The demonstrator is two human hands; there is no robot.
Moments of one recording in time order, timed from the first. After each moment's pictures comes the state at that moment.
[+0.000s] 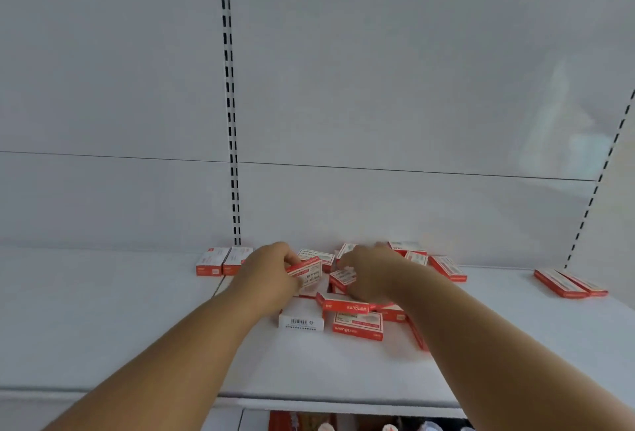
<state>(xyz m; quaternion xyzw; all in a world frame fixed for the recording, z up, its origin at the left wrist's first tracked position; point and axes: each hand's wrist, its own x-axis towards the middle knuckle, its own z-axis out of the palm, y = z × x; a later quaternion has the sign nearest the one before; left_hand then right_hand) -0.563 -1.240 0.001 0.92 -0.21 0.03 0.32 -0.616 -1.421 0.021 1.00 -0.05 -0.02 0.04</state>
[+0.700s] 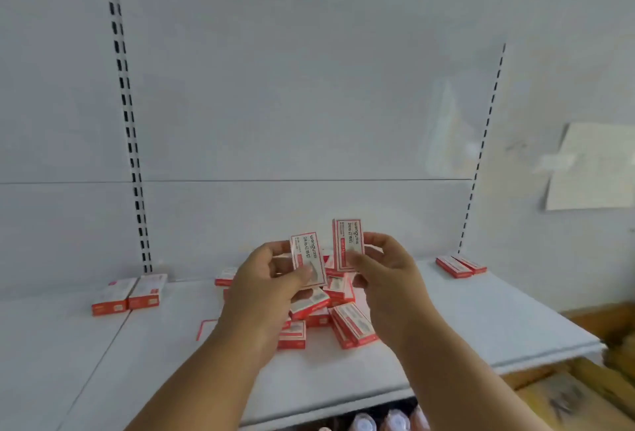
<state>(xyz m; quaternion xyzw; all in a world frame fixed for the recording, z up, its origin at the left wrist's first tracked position) -0.645 -1.314 0.023 0.64 -0.20 -0.11 0.73 -0.720 -1.447 0.025 0.61 -0.14 0.34 -0.70</state>
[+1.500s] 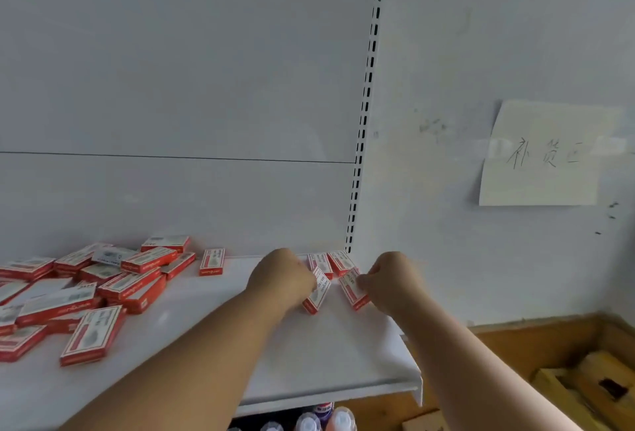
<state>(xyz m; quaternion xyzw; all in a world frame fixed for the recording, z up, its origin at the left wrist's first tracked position) -0.723 -1.651 -0.018 0.90 -0.17 -0.07 0.40 -0.811 -1.798 -0.025 0.86 -0.36 0.20 -0.31</state>
